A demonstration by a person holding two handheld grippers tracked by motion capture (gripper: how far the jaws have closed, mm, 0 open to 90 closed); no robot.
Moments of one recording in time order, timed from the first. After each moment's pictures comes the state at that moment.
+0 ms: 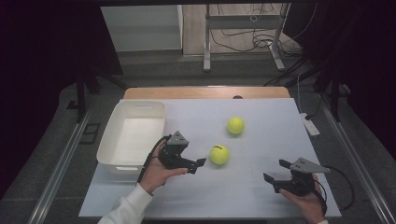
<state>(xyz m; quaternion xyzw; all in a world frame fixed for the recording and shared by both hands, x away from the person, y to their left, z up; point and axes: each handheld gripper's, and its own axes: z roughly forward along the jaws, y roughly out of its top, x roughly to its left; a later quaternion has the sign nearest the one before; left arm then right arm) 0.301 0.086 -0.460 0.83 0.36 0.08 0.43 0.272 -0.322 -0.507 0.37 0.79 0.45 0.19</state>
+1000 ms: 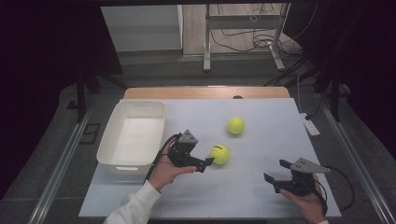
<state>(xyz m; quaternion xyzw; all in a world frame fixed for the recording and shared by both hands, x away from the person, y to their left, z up) 0.310 0.064 -0.462 0.84 0.35 0.07 0.42 0.272 -0.324 -0.507 0.37 0.79 0.45 0.19</state>
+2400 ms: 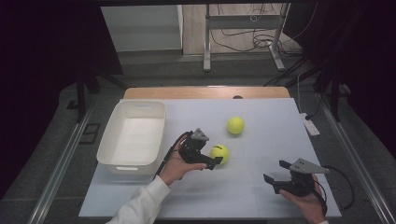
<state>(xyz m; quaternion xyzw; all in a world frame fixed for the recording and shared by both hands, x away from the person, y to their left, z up) 0.330 0.035 -0.472 0.84 0.34 0.05 0.41 0.271 -0.323 -0.509 0.37 0.79 0.44 0.19</state>
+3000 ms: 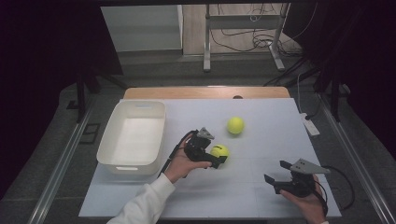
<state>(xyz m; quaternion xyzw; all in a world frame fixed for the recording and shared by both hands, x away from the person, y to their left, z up) 0.340 0.020 -0.478 0.85 0.33 0.04 0.40 0.270 -0.325 -0.510 0.37 0.79 0.44 0.19</state>
